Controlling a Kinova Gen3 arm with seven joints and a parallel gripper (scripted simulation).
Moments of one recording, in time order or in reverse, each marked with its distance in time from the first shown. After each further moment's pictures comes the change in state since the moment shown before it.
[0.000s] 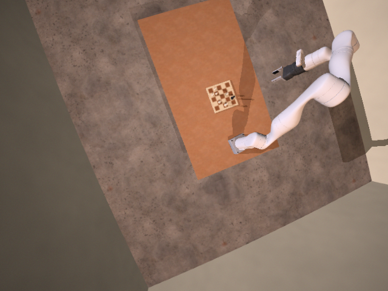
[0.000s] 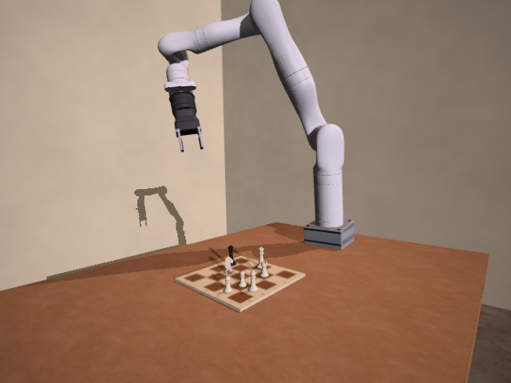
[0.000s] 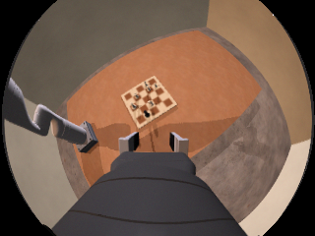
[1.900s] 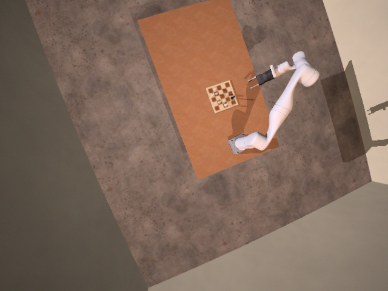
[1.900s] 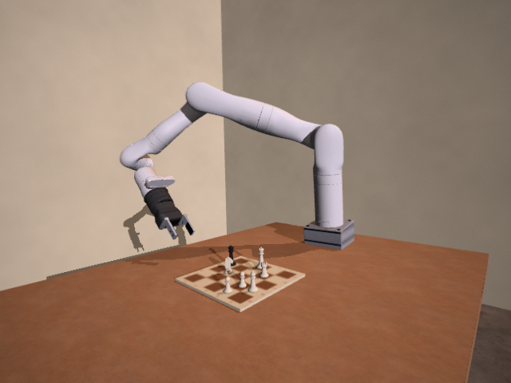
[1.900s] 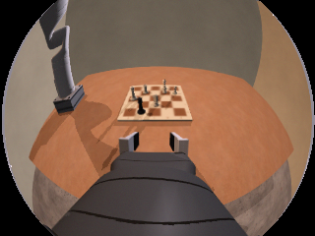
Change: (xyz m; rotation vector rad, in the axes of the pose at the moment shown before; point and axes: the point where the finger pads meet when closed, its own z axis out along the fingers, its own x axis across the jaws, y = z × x) arm 0.072 0.031 0.244 0.479 -0.197 -0.543
